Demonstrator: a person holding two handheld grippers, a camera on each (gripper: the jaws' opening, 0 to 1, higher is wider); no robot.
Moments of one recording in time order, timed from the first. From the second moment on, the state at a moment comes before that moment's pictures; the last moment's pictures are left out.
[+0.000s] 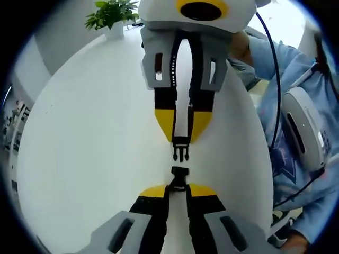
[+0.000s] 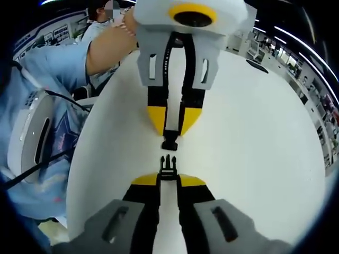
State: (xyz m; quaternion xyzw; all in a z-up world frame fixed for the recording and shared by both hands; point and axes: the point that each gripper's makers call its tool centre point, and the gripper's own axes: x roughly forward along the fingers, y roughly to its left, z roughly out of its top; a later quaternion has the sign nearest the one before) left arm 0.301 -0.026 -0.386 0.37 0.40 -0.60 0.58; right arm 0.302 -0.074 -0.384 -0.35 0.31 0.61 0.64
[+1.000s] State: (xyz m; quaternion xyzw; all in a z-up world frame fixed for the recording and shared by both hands) left arm 0.299 -0.029 -0.383 0.37 0.41 -0.58 0.60; right arm 0.305 -0.067 -0.382 -0.37 0.33 0.58 0.64
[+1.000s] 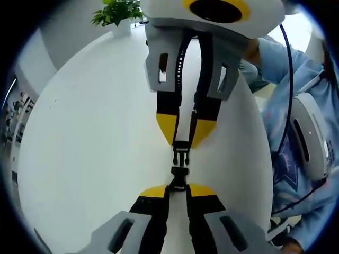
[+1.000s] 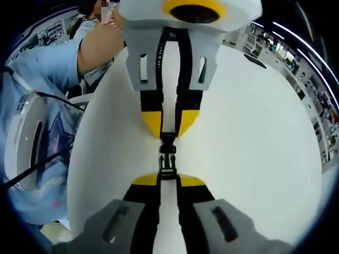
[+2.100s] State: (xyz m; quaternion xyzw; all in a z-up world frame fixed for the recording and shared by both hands) left arm 0.301 -0.032 -0.383 0.37 0.42 -0.58 0.60; right arm 0.307 -0.066 -0.382 -0.37 0.33 0.59 0.63
